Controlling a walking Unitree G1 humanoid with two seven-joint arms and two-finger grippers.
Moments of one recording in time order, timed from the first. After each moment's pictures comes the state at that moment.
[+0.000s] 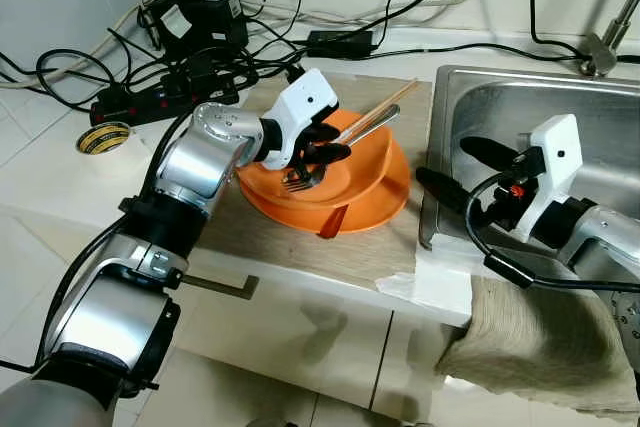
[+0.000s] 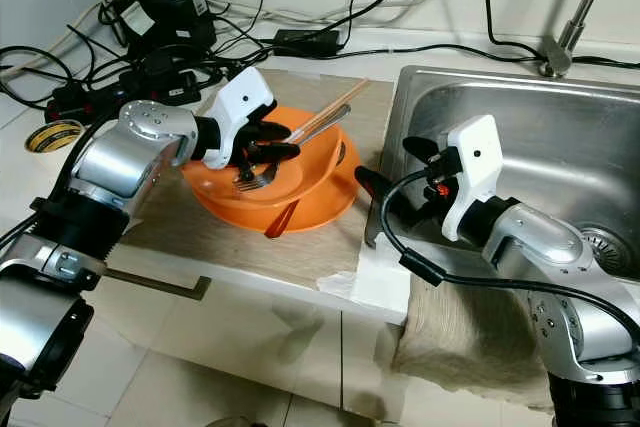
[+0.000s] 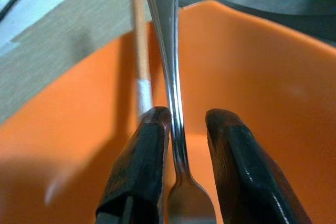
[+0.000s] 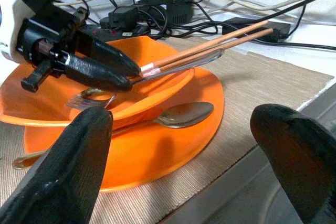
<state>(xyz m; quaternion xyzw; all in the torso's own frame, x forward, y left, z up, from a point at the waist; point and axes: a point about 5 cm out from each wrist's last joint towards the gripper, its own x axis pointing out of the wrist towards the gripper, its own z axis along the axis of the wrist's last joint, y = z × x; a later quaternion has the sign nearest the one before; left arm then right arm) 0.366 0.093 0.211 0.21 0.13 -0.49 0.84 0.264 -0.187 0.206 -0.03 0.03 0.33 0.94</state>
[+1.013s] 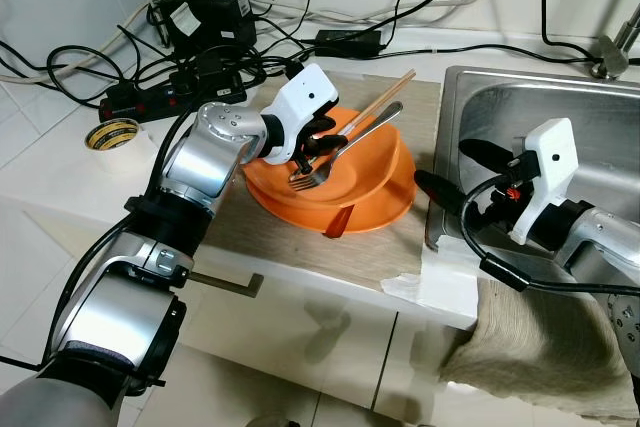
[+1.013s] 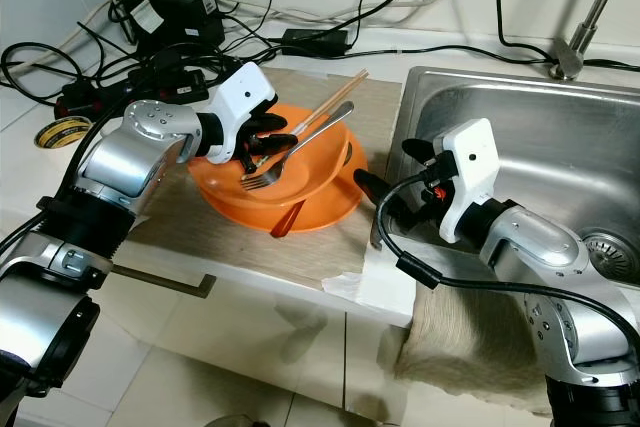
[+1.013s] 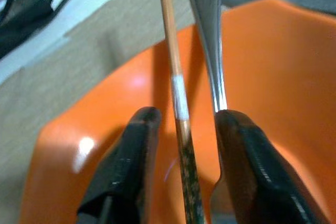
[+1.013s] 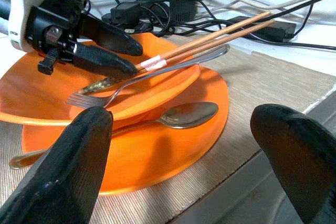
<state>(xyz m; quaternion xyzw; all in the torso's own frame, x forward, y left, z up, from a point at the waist) 0.376 0.096 0.212 0.23 0.12 -0.43 0.86 0.263 -0.187 0.203 -0.04 0.03 0.32 0.95</state>
